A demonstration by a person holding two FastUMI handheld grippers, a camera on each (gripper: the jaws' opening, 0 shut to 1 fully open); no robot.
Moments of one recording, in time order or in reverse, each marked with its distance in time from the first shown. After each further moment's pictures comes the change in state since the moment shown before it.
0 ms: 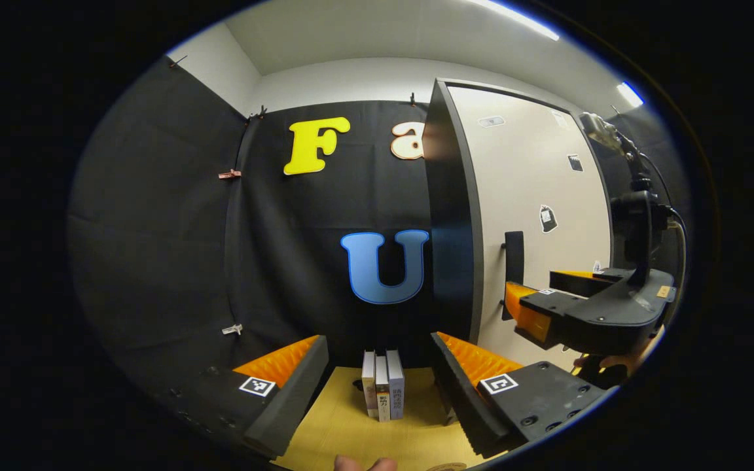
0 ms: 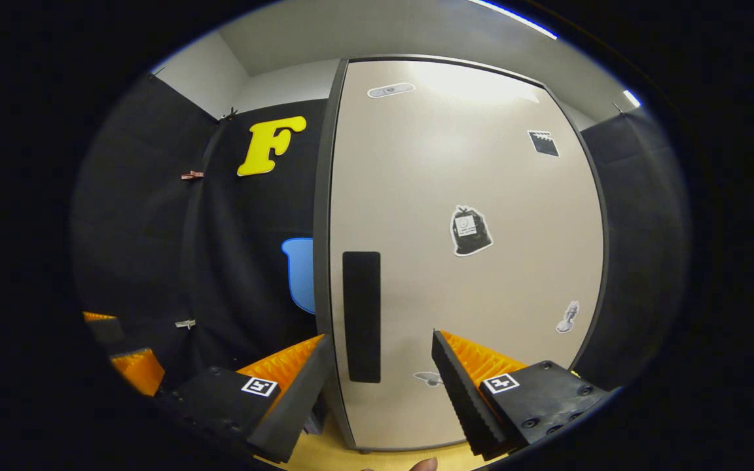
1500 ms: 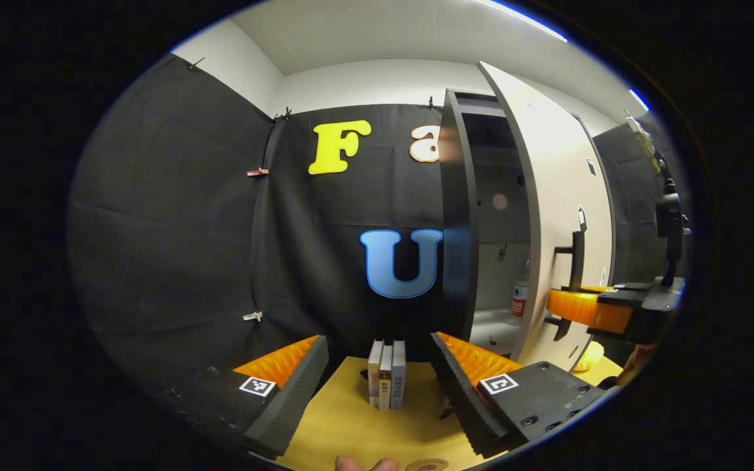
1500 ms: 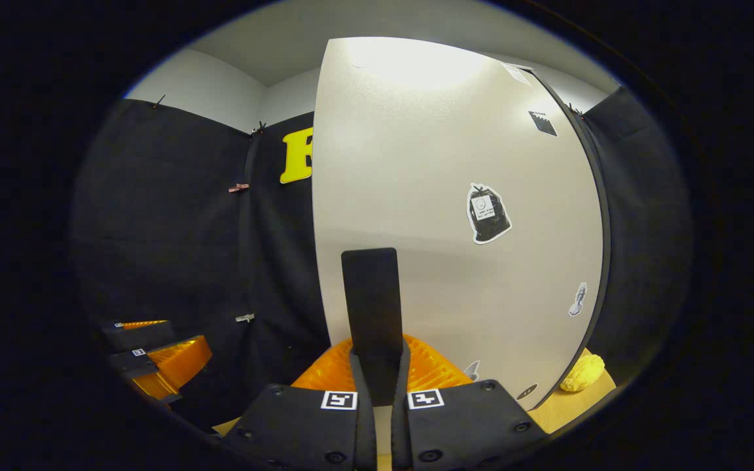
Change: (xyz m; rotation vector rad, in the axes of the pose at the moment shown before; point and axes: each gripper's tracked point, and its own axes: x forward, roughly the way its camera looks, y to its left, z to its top) left arm -0.051 -0.028 0.005 -0.033 0.006 0.091; right arm -0.072 -0.015 0.001 0.086 0.080 0.279
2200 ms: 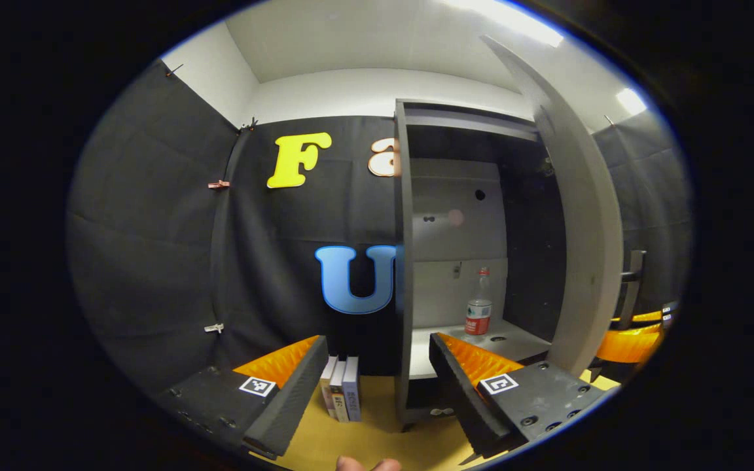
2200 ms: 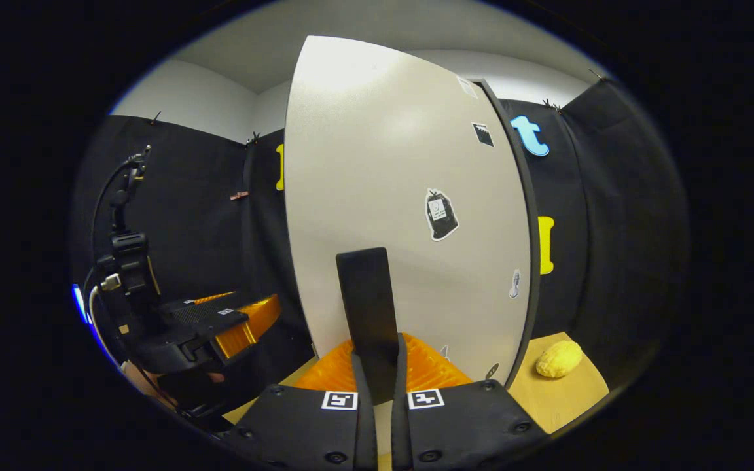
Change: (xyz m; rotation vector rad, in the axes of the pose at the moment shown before) left arm 0.015 -0.095 0.026 0.001 -0.065 -0.136; right arm -0.095 -0.051 0.011 0.039 0.006 -0.043
